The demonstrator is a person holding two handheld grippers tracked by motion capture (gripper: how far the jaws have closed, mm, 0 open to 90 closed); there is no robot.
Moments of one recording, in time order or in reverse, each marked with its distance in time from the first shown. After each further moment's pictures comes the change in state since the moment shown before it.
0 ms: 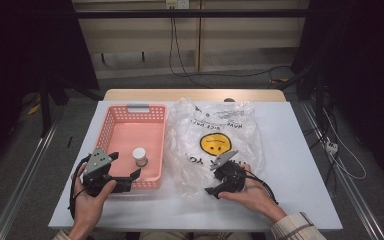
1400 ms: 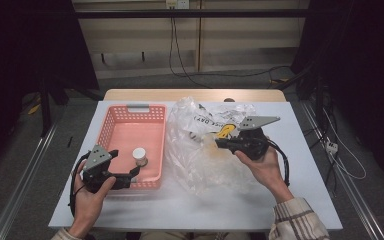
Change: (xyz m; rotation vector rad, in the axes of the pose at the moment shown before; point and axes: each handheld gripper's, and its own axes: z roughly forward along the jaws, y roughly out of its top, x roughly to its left) left arm 0.008 0.003 0.006 -0.003 -0.003 -0.011; right arm -0.045 0.038 -0.093 -0.453 -0.001 0.088
